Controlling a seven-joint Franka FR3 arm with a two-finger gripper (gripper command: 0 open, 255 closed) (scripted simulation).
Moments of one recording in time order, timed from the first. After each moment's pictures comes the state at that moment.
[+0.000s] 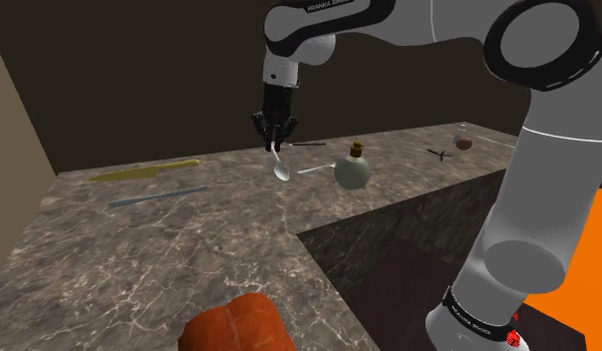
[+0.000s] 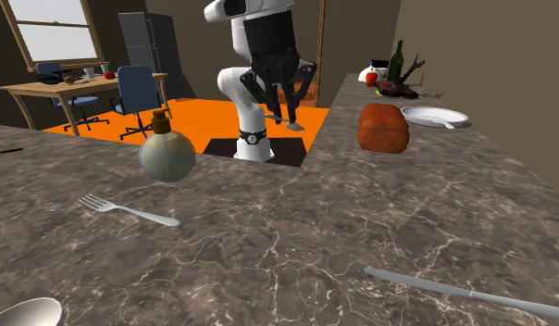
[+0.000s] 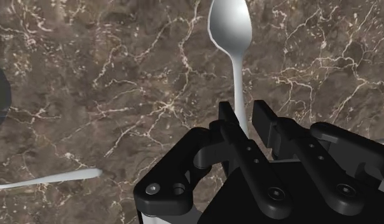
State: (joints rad) arm 0.03 0.10 0.07 -1.73 0.19 1.76 0.38
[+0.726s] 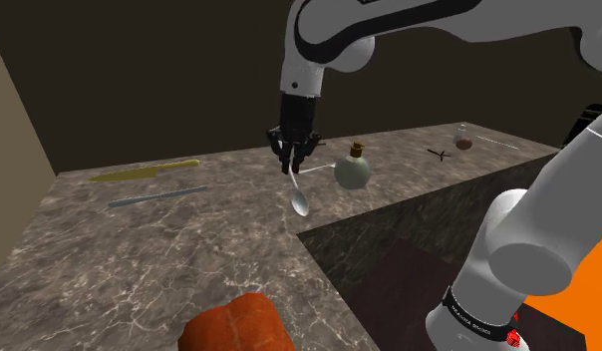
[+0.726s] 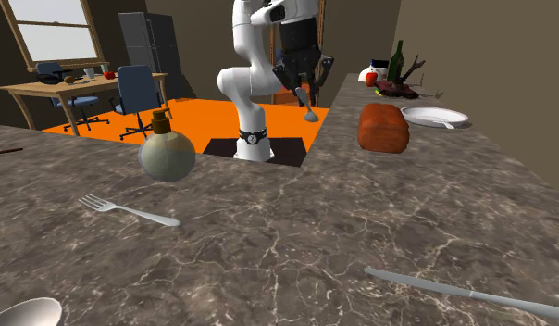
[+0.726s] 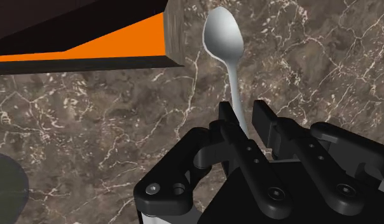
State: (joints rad) arm 0.10 -0.26 0.14 -2.14 0.25 1.83 0.49
